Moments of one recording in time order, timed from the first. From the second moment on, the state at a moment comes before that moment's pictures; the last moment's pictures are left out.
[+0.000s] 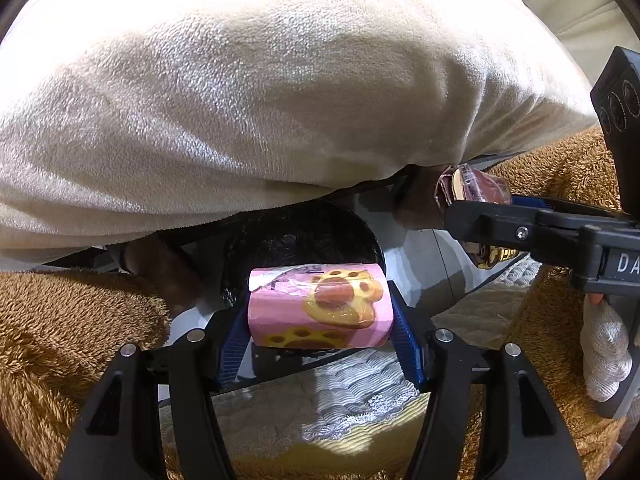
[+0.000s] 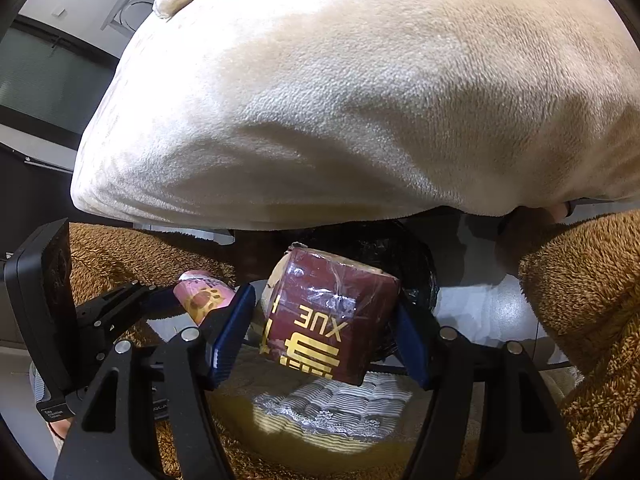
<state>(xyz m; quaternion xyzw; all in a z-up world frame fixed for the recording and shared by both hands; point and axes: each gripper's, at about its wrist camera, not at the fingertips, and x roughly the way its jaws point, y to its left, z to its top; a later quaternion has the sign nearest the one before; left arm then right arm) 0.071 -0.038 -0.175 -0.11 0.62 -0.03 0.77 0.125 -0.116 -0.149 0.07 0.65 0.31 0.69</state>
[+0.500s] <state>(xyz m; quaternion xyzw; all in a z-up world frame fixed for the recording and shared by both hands) 0.067 -0.032 -0.161 -0.11 0.60 -0.02 0.79 0.122 -0.118 -0.139 0.07 0.63 0.32 0.70</state>
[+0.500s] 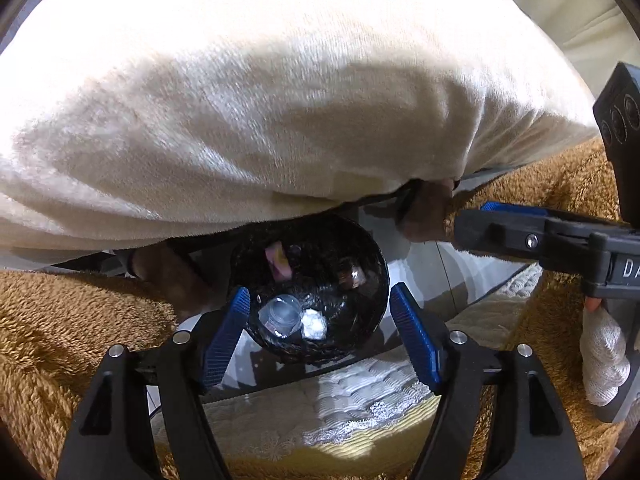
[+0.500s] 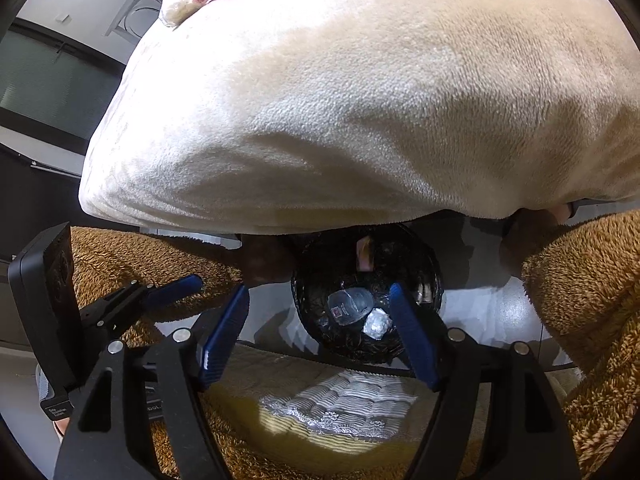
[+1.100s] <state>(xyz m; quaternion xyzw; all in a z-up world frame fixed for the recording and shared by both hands) 0.051 0.007 -0.079 -0.15 0.44 0.00 0.88 0.125 -0.131 -0.038 0.07 0.46 0.40 0.79</state>
